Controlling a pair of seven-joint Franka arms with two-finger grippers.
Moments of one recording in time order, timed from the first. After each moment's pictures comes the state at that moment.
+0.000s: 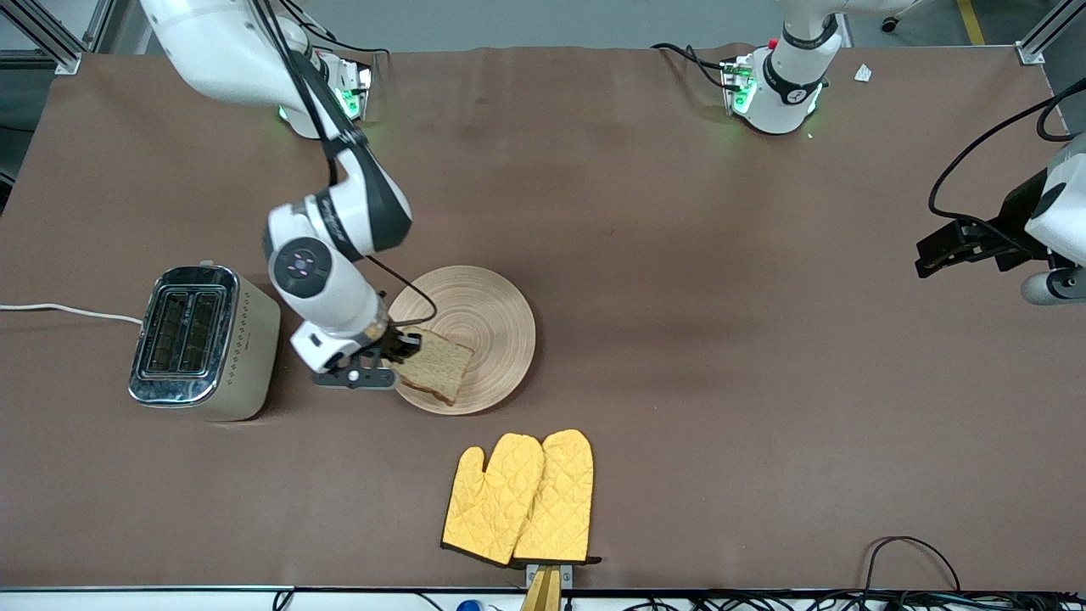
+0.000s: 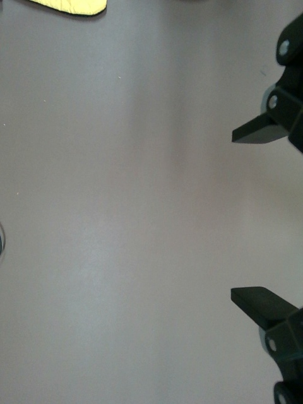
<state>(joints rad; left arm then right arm) -0.12 0.19 0.03 -1.31 0.01 1.50 -0.15 0.42 0.43 -0.05 -1.68 -0.02 2.12 0.42</state>
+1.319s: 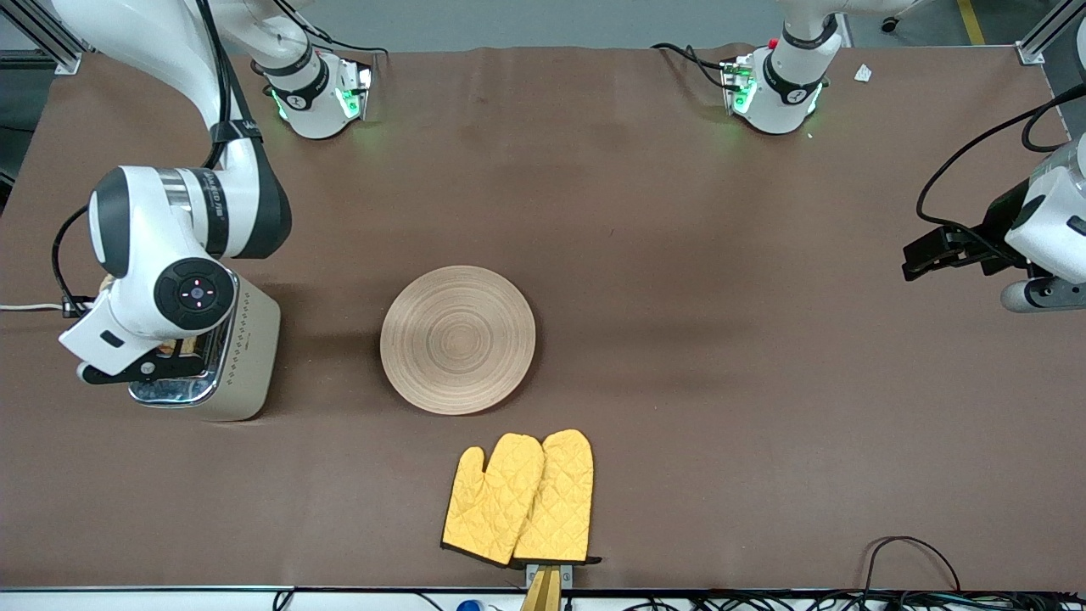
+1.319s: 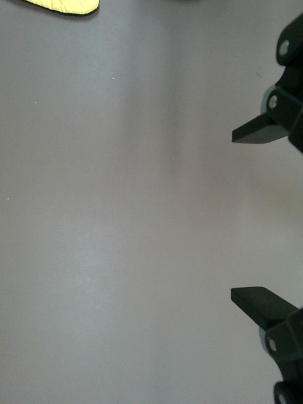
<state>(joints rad) -0.13 0.21 0.02 -1.32 0.01 1.50 -0.15 0.30 0.41 -0.11 -1.49 -0.75 1.46 0.10</state>
